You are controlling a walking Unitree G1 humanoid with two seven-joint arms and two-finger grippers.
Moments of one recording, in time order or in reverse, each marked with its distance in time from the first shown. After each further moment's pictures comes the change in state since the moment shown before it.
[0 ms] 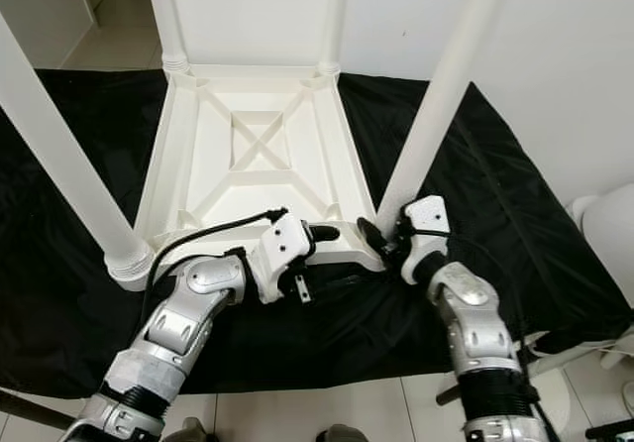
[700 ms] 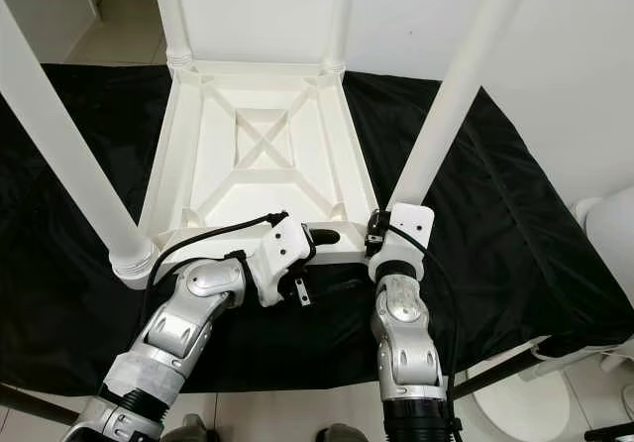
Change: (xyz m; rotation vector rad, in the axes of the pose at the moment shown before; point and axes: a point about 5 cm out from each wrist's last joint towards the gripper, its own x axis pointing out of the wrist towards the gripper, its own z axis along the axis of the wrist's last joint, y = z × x) left arm -0.001 -0.002 -0.002 -0.005 0.004 0.001; right arm -0.004 0.041 0.008 0.142 -0.006 -0.606
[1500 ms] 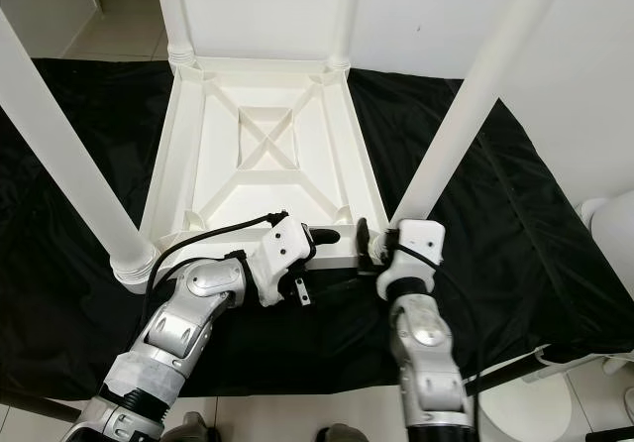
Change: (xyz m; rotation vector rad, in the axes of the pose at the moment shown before) left arm 0.000 0.001 0.000 0.000 -0.002 0.004; right arm -0.013 -0.028 -0.004 0.031 -0.034 0.283
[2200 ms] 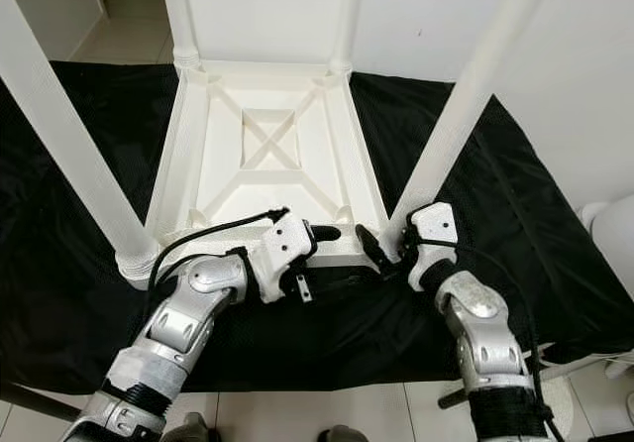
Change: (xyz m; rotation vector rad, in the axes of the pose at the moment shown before) left arm 0.003 0.003 0.000 0.000 0.003 -0.005; right arm 0.025 -0.028 0.006 -0.224 0.074 0.464
